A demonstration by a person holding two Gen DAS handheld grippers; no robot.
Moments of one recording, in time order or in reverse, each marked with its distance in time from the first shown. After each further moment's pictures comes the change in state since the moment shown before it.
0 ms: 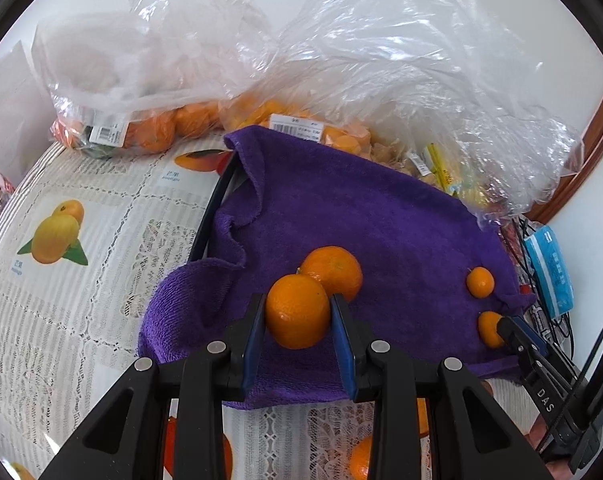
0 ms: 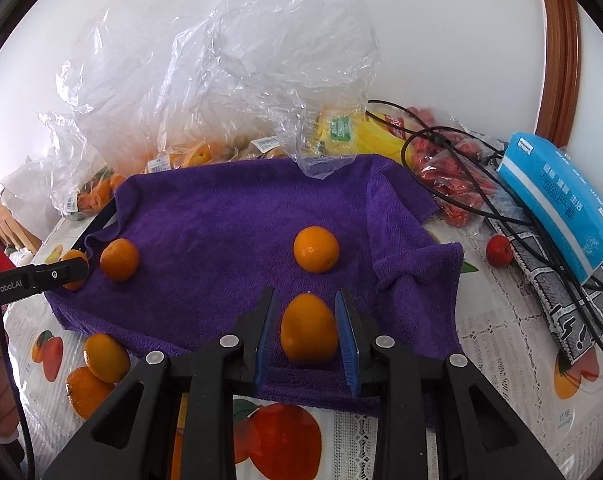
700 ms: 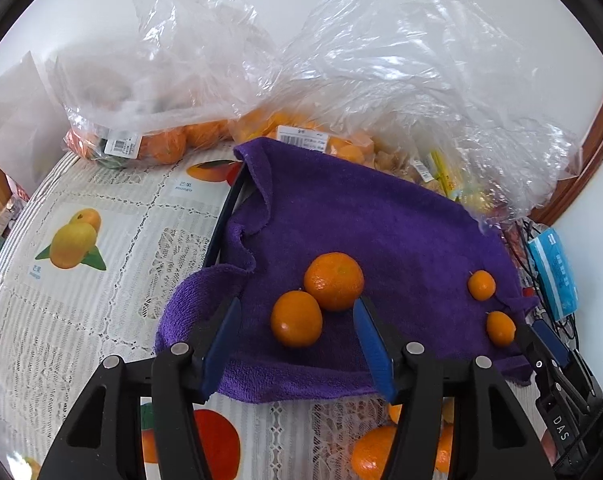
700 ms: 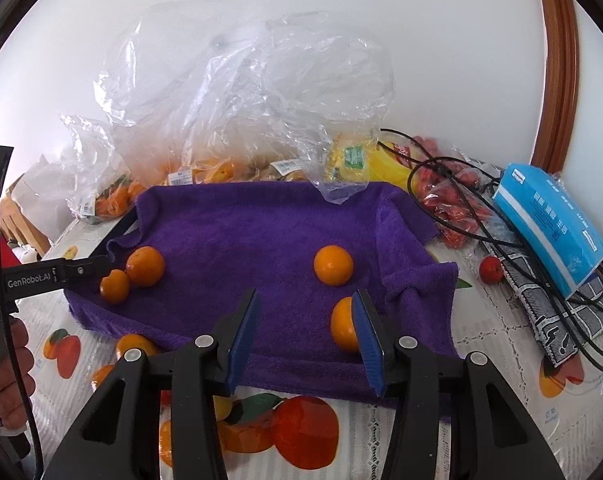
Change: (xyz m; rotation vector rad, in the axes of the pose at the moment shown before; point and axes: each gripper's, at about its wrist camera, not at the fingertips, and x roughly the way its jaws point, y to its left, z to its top) left arm -0.019 -0.007 0.001 0.014 -0.026 0.028; right arm -0.034 0.021 -0.002 -0.034 -0.084 0.012
